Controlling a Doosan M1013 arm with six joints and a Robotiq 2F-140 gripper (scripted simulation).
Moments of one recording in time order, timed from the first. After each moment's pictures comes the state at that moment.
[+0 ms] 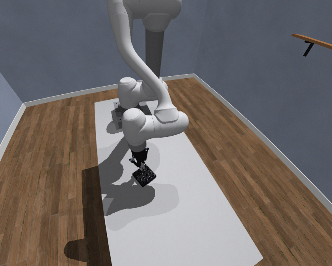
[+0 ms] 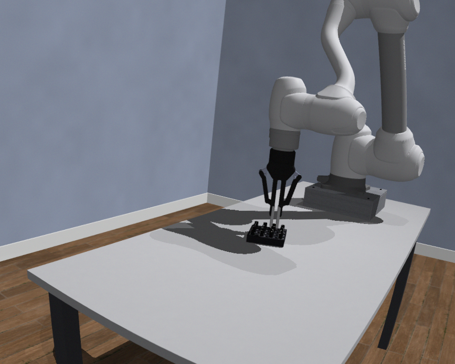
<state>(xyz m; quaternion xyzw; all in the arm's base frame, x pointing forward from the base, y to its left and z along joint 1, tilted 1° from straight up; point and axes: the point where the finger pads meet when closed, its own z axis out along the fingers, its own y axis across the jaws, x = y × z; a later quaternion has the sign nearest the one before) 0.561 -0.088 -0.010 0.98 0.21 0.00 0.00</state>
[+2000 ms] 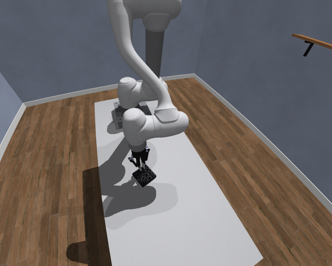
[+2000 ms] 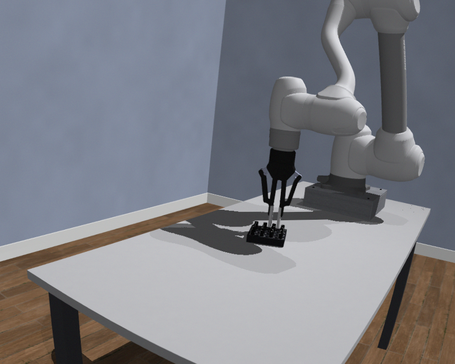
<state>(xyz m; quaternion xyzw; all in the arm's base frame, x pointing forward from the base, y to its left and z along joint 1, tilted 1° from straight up) 0.561 -0.088 -0.010 0.99 0.13 0.00 0.01</state>
